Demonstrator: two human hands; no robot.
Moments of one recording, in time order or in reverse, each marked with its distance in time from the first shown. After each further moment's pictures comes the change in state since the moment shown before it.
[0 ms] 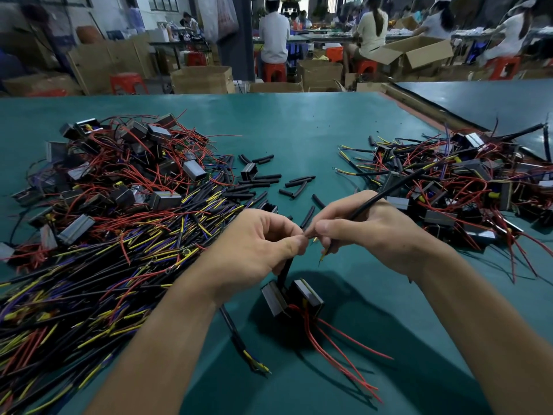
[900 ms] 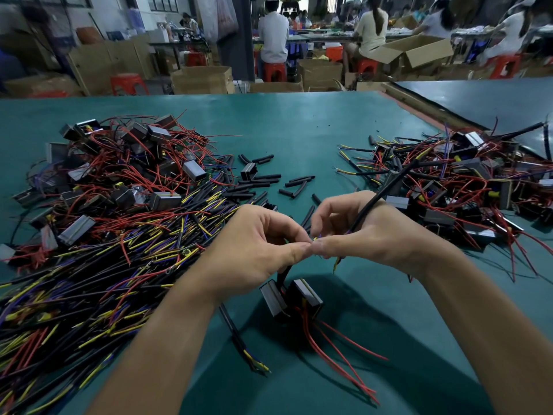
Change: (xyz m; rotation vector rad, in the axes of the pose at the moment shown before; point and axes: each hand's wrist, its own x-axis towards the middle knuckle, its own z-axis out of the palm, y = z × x) left_hand -0.001 0.000 -0.001 0.009 0.000 0.069; right_hand 0.000 0.000 -0.003 -0.101 -0.108 0.006
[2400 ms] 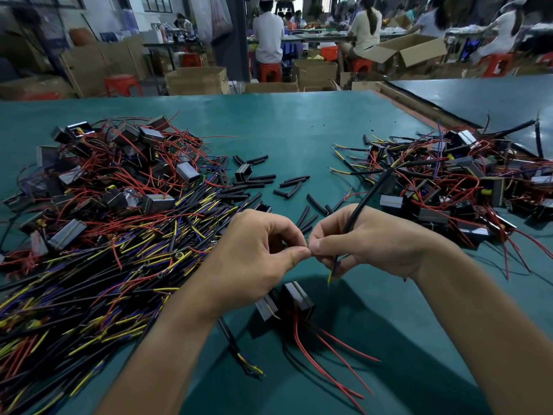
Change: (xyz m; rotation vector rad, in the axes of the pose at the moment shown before) left_hand 0.003 -0.010 0.005 0.291 0.066 0.210; right_hand -0.002 -0.003 -0.002 0.088 -0.094 0.333
